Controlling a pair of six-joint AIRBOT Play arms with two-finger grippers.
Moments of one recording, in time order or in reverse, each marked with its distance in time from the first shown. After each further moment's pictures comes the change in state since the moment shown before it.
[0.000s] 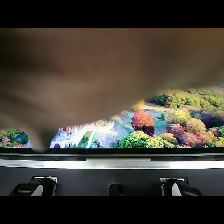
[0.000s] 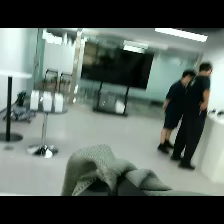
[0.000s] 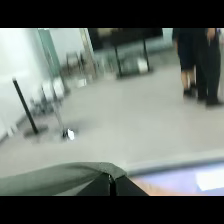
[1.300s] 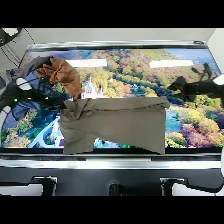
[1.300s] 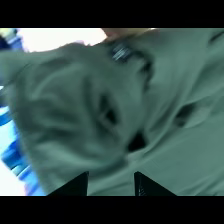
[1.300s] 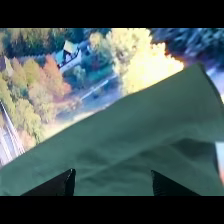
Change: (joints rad) left arm 0.082 -0.821 -0.598 -0.327 -0.214 0.309; right arm -0.011 -0.742 -0.472 0.266 0.025 -0.051
